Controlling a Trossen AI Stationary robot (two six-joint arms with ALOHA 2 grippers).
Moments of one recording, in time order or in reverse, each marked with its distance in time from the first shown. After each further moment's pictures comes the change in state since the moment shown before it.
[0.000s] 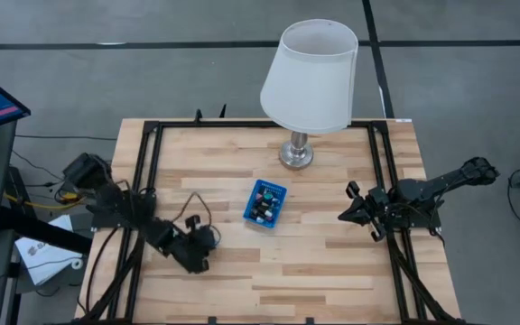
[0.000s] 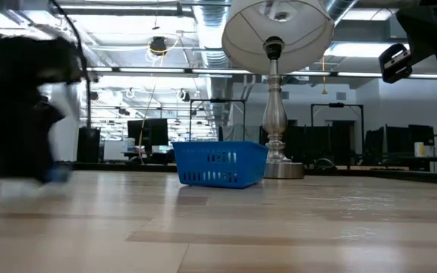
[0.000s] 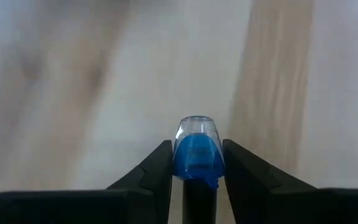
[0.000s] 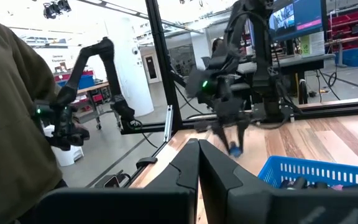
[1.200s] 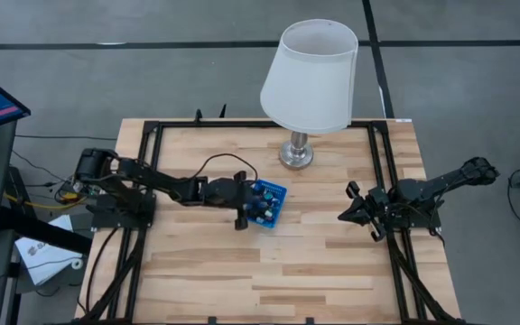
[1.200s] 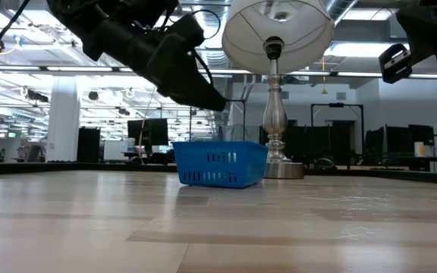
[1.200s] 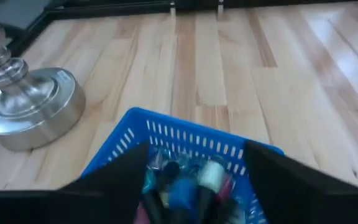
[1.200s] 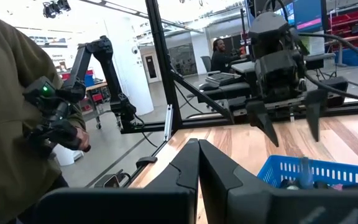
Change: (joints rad) left arm 0.581 0.067 0.140 0.571 0.331 0.807; right arm 0.000 0.000 0.000 -0.003 0.000 0.000
